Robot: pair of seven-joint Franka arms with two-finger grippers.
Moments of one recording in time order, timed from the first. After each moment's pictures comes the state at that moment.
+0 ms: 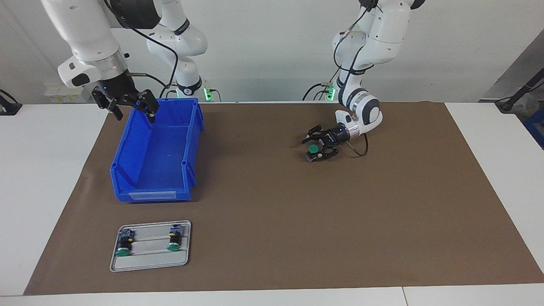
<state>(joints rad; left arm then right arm) -0.16 0.21 -0.05 -2.67 -2.13 1.79 2.76 0.07 -0.03 -0.05 -1.63 -0.01 1.62 0.17</state>
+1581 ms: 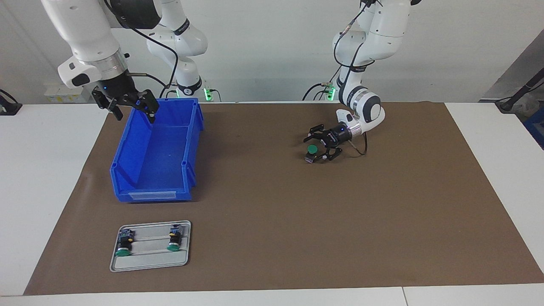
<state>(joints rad) -0.16 0.16 -0.04 -2.66 -2.13 1.86 2.73 0.07 -0.03 -0.05 -1.63 -0.01 1.62 0.17</state>
